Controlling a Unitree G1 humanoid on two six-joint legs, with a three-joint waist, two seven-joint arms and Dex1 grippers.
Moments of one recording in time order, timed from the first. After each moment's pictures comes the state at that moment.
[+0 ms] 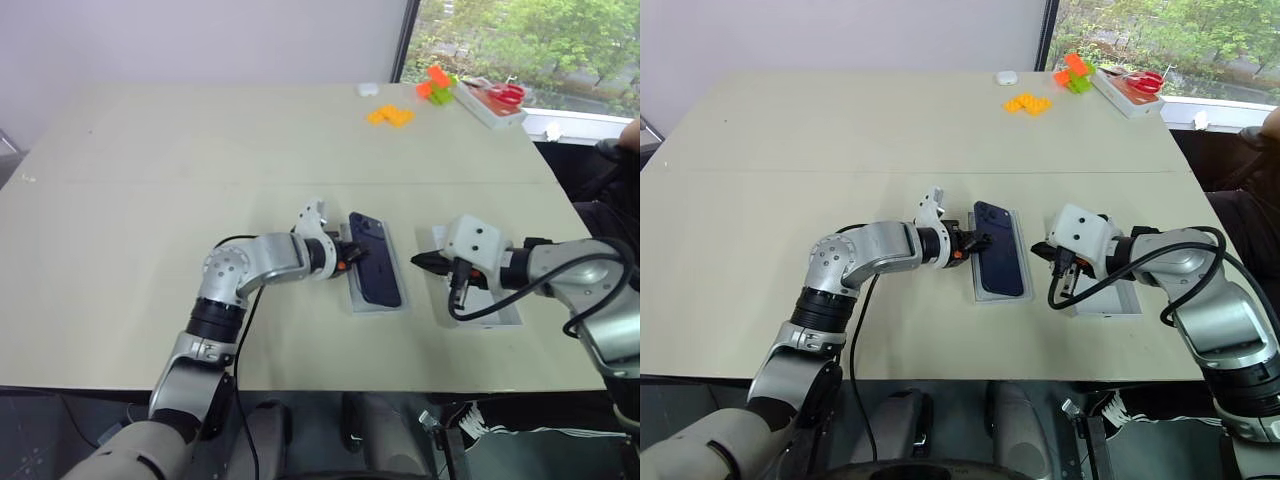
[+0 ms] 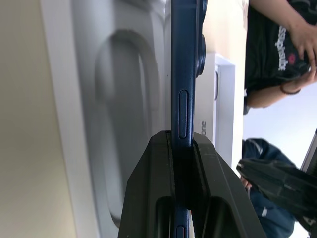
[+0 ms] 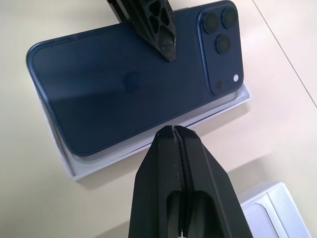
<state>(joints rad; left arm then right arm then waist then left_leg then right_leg) -0.70 0.10 -0.07 0.20 -1.78 1.00 0.71 -0.31 -0.90 0.02 -0.43 0.18 0.61 0.99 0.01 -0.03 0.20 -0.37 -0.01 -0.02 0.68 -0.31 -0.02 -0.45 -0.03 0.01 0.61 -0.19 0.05</state>
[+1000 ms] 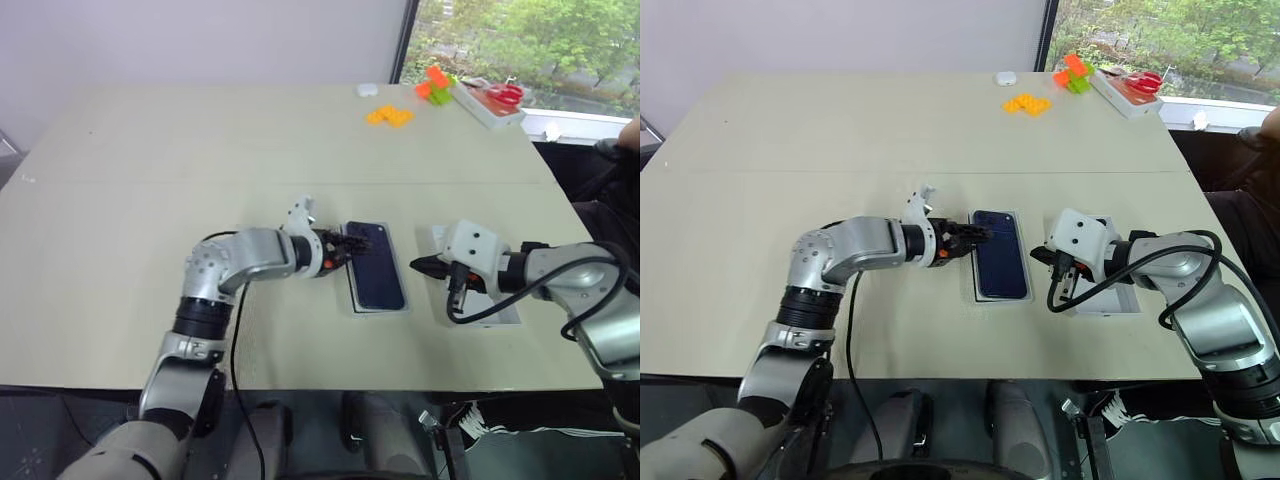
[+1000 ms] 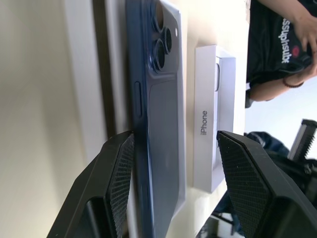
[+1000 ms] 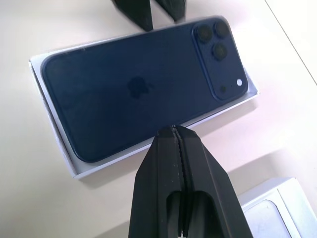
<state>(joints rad) -0.70 0.21 -0.02 0.13 -1.94 1.10 0.83 -0.29 -0.90 0.03 -0.41 0.18 0.60 0.99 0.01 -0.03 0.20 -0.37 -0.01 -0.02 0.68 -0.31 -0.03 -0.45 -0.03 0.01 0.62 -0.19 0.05</state>
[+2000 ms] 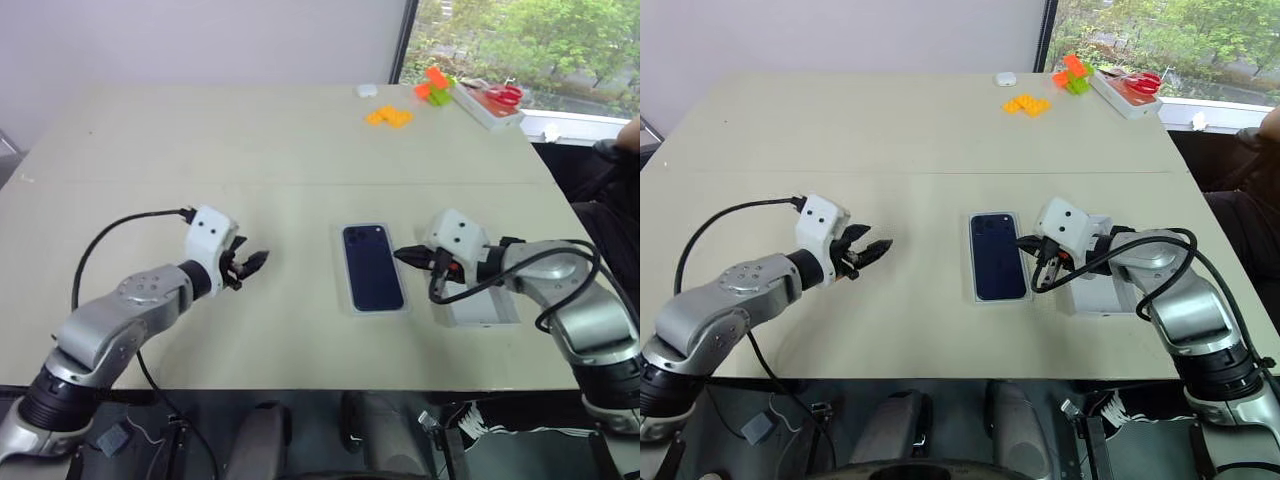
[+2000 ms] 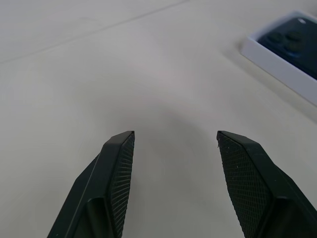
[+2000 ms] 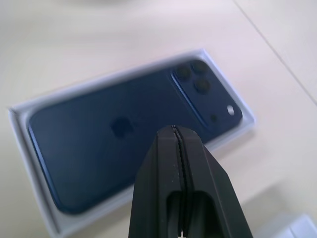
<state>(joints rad) -0.24 0.80 -0.14 -0.42 -0.72 0.70 -0.21 -0.36 -0.81 0.07 -0.31 0.20 0.58 0.93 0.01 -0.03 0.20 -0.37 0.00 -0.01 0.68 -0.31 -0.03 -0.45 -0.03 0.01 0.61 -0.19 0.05</state>
